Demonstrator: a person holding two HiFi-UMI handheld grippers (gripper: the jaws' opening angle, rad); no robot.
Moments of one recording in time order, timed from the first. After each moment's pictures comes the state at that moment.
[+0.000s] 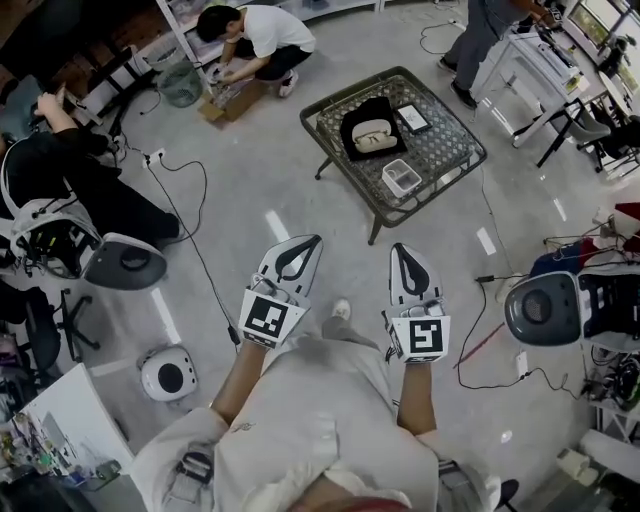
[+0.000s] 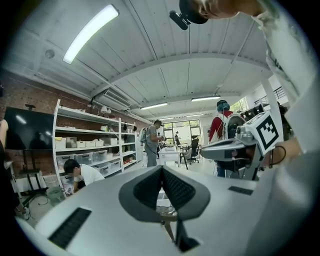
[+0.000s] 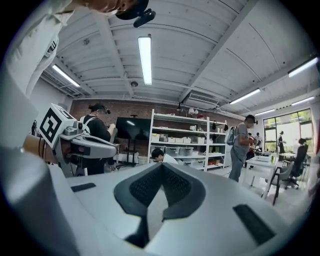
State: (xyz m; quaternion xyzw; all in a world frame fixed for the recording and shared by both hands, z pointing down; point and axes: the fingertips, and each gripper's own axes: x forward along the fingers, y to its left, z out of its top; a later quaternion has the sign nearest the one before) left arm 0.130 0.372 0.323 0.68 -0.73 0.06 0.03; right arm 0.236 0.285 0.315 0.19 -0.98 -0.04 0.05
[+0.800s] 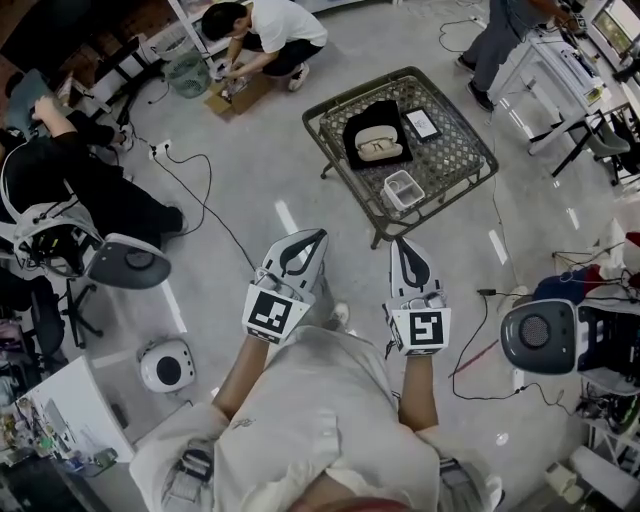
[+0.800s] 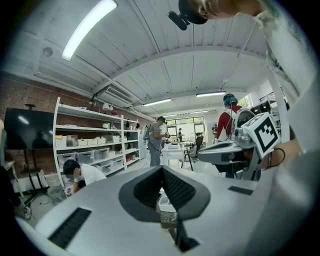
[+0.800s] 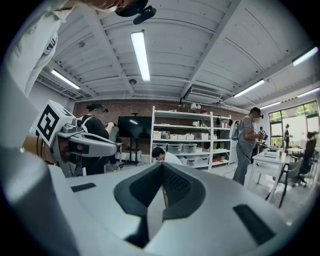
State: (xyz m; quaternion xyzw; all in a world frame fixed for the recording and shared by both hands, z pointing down) left arm 0.108 0.291 0.320 0.67 -0.74 0.08 0.04; right arm 0.199 0.201 0.323 0.16 -0.98 -0.02 0.06
